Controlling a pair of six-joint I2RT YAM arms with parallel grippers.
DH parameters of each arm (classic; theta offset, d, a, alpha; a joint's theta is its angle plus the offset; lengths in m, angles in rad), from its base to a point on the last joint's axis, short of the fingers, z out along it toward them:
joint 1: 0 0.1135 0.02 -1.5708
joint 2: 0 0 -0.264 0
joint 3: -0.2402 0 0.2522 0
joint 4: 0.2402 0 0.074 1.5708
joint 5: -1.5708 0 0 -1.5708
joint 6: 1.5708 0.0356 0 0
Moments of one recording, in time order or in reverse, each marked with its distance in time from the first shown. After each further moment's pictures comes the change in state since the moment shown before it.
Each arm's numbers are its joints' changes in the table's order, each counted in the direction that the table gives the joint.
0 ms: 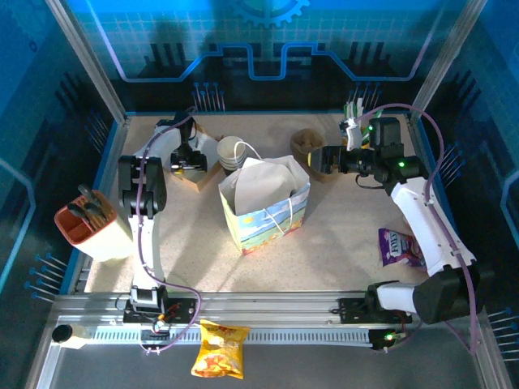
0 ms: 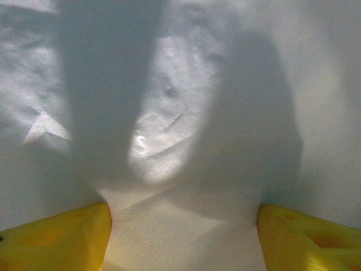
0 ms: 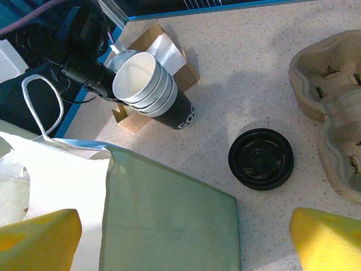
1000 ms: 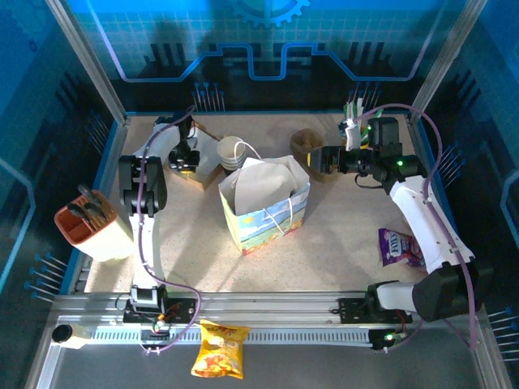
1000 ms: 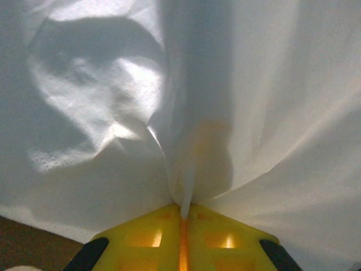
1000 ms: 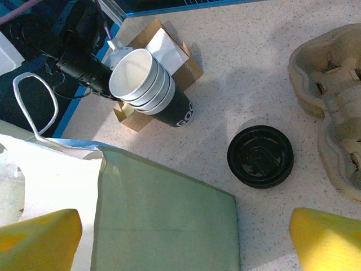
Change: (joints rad) left arm 0.018 0.029 -0.073 0.084 0.018 0.046; right arm 0.000 0.014 0.000 0.001 0.000 0.000
